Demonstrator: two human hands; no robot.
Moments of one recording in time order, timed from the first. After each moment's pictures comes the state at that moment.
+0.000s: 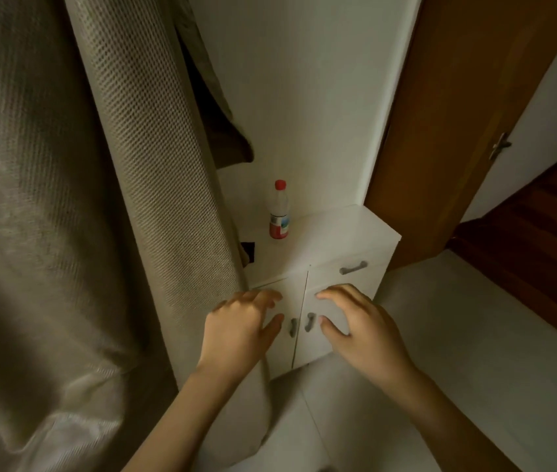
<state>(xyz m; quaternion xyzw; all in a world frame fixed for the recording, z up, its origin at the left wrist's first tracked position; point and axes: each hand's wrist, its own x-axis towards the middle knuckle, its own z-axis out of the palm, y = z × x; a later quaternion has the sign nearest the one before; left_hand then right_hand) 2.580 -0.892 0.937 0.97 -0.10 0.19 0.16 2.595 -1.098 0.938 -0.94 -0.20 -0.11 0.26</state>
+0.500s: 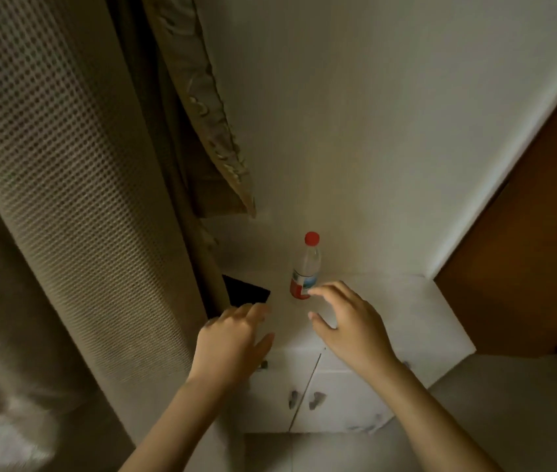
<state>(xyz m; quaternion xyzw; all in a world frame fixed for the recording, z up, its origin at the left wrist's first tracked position) 2.772 -0.930 0.921 0.98 0.11 0.13 0.13 2.881 -1.101 0.935 -0.89 -0.37 -0.07 0.25</state>
